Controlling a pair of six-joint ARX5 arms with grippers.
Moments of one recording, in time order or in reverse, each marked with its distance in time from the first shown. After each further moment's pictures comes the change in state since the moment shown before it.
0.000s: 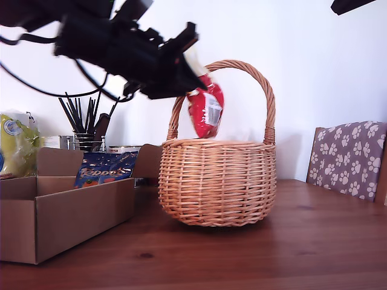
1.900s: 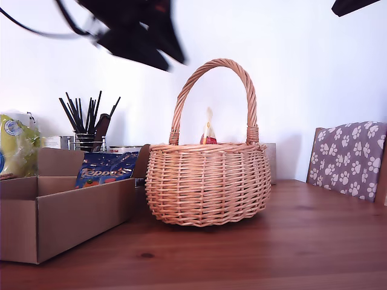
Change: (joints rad) left arm 0.039 -0.232 0.217 -0.791 -0.140 0.205; right arm 0.000 0.000 0.000 -0.011 -0.003 0.000
